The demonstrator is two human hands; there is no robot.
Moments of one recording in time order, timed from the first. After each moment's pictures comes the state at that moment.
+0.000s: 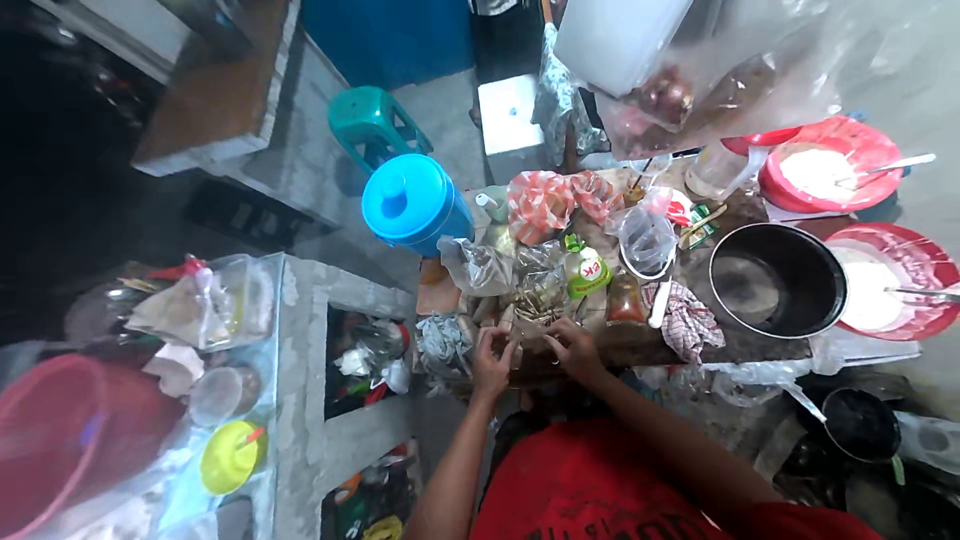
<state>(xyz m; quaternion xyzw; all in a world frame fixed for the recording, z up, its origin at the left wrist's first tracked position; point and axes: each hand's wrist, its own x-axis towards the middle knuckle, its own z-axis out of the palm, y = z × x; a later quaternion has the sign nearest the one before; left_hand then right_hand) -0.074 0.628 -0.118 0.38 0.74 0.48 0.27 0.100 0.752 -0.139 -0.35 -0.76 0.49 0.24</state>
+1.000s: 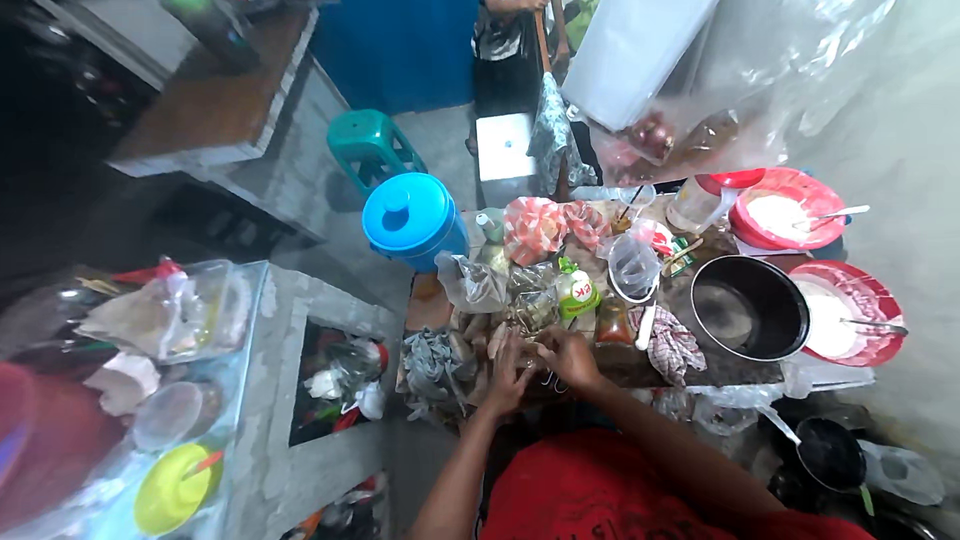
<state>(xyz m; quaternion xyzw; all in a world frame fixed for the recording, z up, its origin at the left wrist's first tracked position) -0.061 0.639 -0.148 0.52 0.68 0.37 0.34 0.083 0.770 -0.068 -0.42 -0.79 0.45 0.06</state>
